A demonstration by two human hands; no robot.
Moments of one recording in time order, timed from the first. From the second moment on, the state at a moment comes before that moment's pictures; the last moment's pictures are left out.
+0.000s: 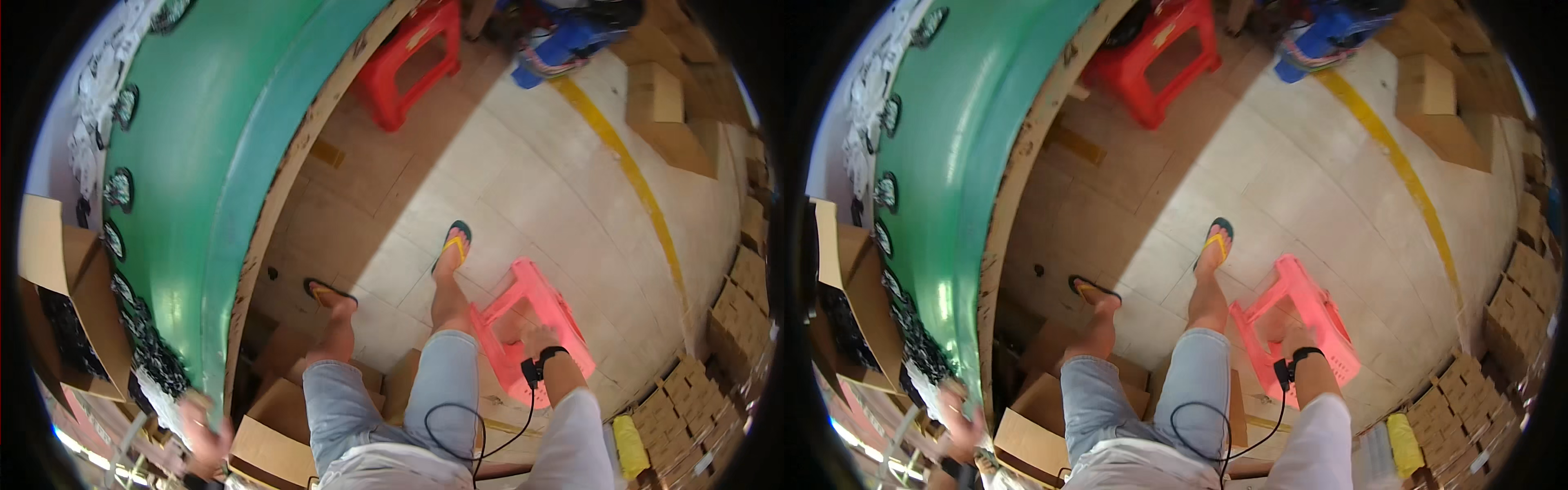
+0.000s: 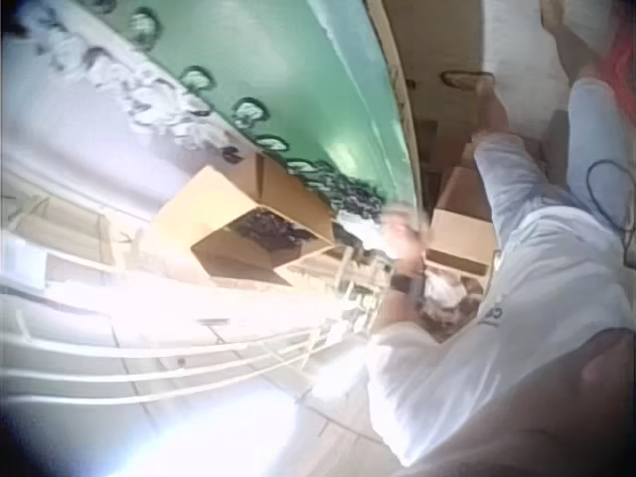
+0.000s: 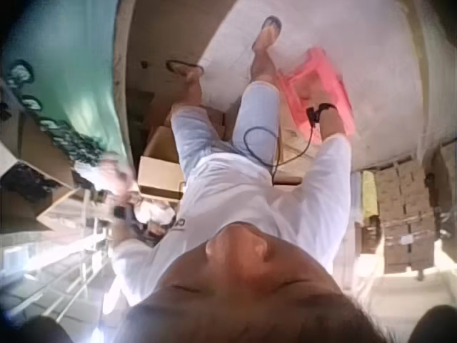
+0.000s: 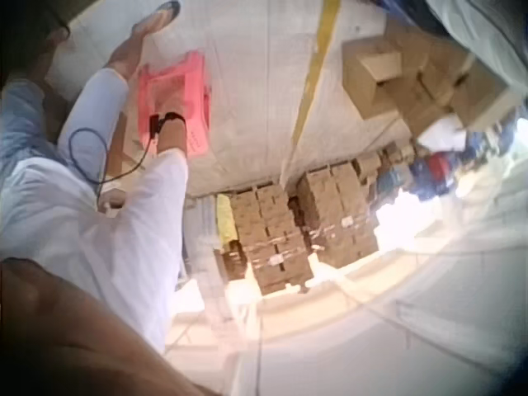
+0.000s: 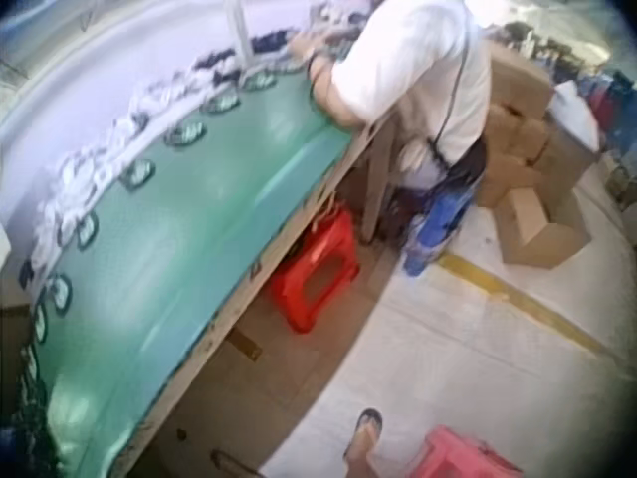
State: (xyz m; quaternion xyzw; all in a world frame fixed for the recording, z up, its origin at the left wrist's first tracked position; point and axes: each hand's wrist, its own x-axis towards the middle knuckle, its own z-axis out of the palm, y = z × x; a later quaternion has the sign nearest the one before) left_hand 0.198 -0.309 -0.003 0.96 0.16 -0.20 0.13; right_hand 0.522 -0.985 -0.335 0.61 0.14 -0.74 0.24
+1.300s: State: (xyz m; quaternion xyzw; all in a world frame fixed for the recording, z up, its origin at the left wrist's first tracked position) left_hand 0.381 -0.290 -0.124 0.91 -0.03 0.30 0.28; right_hand 0.675 -0.557 -0.163 0.64 0.38 -0.64 0.19
